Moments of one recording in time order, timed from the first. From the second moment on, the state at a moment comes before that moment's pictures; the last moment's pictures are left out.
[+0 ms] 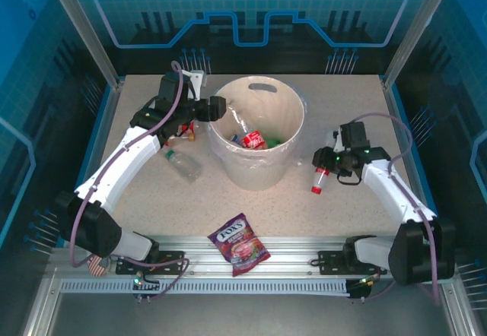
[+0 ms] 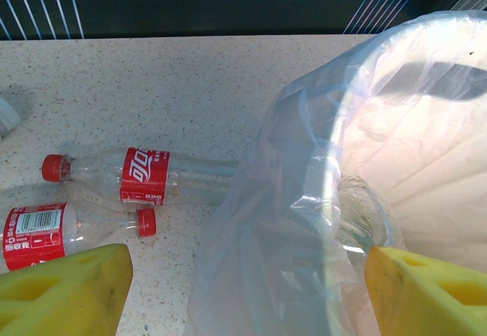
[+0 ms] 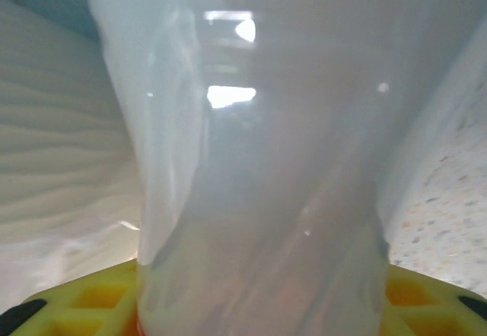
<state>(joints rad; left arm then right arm) -0.33 1.44 1.37 -0.51 0.09 -0.27 0.09 1.20 0.88 -0.71 -0.19 0.41</state>
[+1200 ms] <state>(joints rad) -0.37 1.43 1.37 -0.50 0.09 -0.28 0.55 1.72 1.84 -0.86 -0.33 0.28</state>
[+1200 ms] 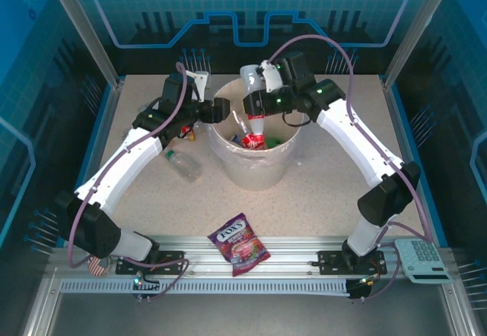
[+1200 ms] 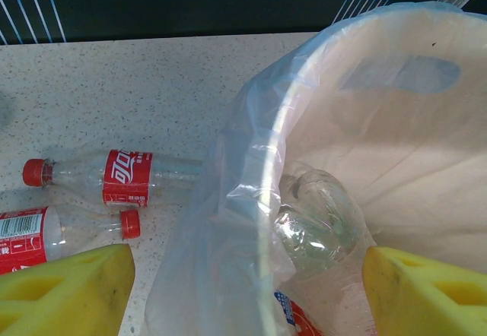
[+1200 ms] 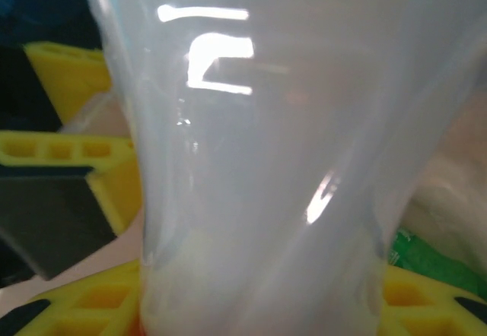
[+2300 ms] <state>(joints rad) -0.37 1.43 1.37 -0.50 0.09 -0.27 0.59 1.76 1.64 -0.77 -0.26 0.18</state>
